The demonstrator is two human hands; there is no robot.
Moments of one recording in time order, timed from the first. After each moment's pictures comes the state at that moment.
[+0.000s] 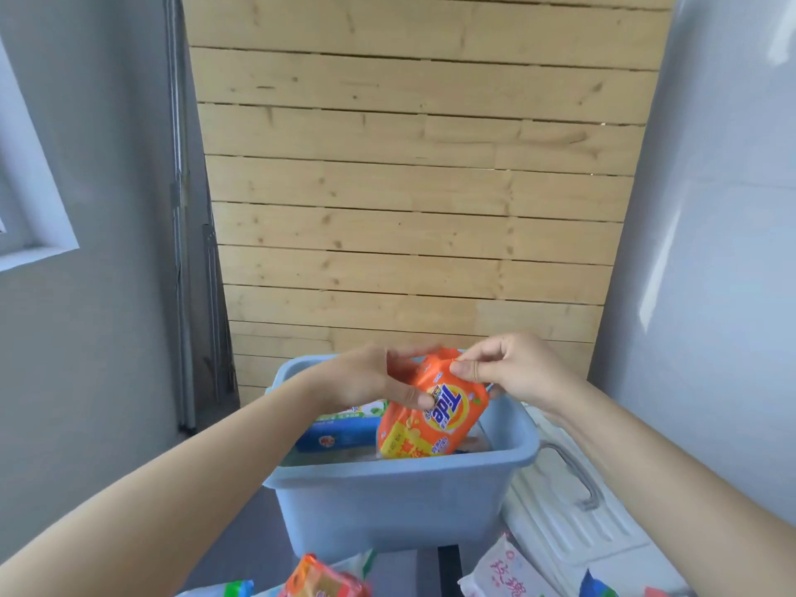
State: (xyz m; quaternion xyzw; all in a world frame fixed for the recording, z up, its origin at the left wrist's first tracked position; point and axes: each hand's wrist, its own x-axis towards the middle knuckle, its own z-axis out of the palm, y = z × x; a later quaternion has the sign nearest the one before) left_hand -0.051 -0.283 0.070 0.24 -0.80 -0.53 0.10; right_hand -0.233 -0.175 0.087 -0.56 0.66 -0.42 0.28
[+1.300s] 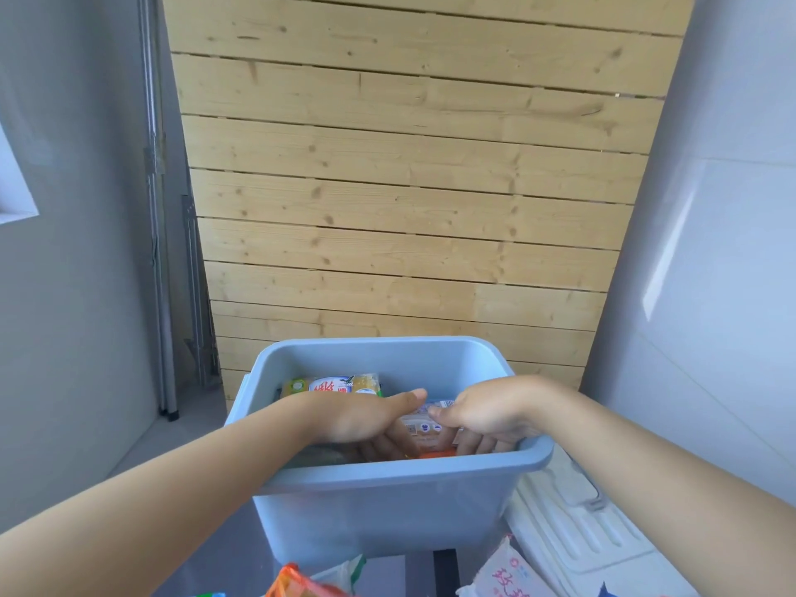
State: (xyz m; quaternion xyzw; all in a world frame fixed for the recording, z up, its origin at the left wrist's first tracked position) left_hand -0.061 -0.271 0.035 0.39 -0.75 -0.51 -0.17; right_hand -0.219 -0.209 0.052 -0.50 0.73 0.04 0.46
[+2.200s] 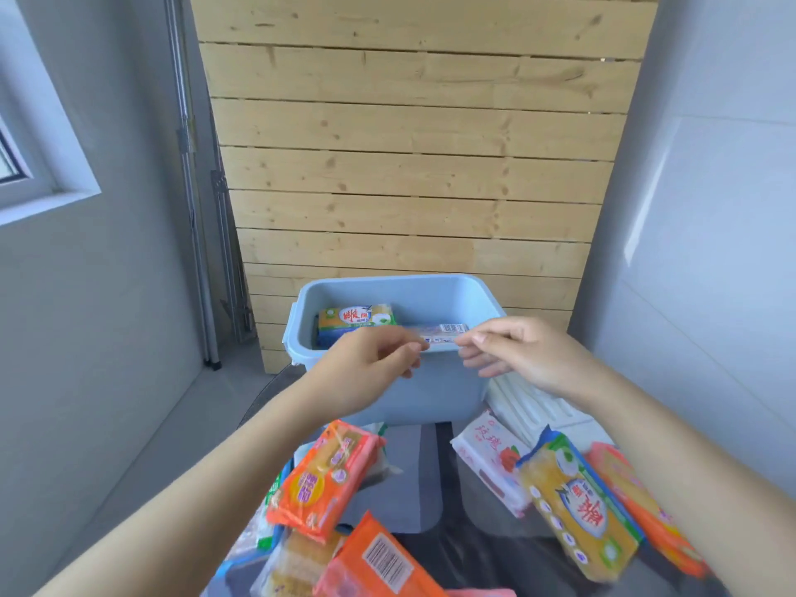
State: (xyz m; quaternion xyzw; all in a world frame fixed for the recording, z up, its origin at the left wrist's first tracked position) left_hand 0.008 -0.147 0.057 0.33 -0.84 -0.37 0.23; right_hand -0.193 -0.069 0.071 -0.56 0.65 -0.38 0.34
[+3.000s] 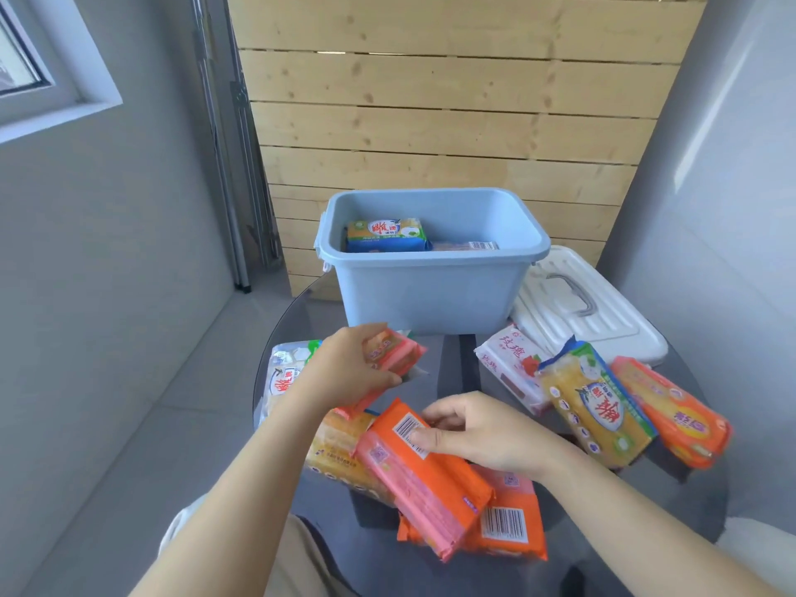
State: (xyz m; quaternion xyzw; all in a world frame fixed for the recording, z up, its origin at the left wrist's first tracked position) left_hand 0.062 -0.119 -0.036 0.51 -0.78 -0.33 0.16; right_hand -0.104 -0.004 -0.037 -0.59 0.61 -0.21 0.48
